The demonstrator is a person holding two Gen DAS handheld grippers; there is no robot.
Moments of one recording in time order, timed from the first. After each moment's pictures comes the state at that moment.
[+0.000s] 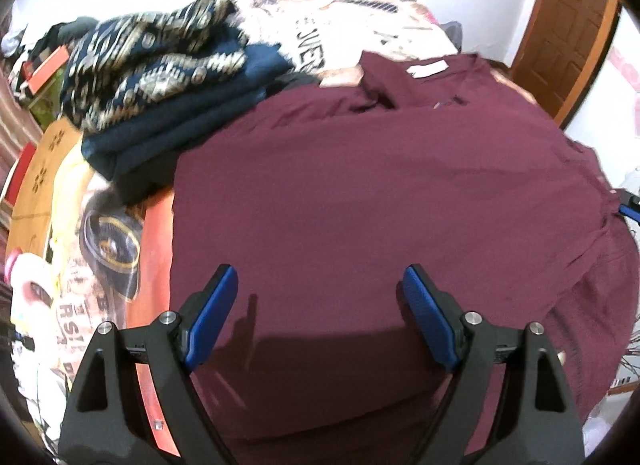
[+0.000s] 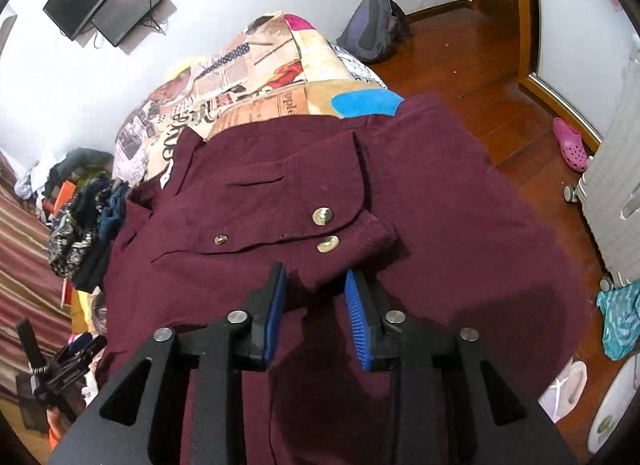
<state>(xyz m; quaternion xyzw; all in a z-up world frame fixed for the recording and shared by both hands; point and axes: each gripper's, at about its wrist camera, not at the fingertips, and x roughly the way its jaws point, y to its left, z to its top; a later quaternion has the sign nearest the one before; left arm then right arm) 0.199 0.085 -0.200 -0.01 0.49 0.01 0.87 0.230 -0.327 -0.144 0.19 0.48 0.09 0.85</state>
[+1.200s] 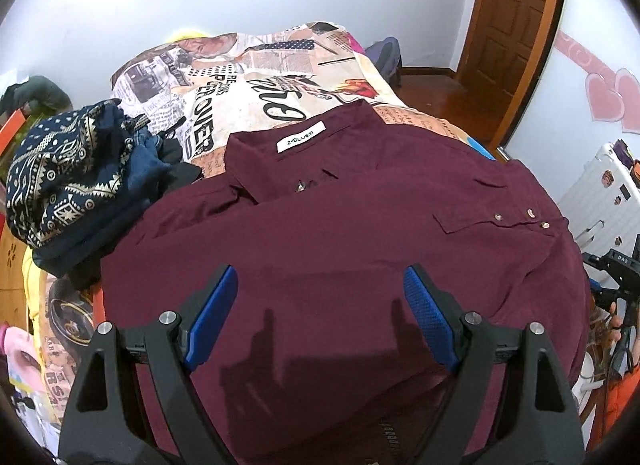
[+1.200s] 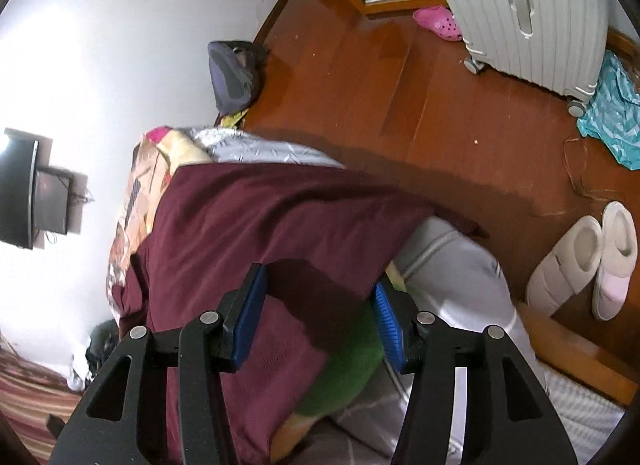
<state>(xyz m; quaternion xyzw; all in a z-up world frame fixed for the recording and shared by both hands) 0.244 -0.016 -0.155 0.02 0.45 -0.07 0.89 0.167 -0.499 -0.233 0.48 0.42 -0.07 0.77</state>
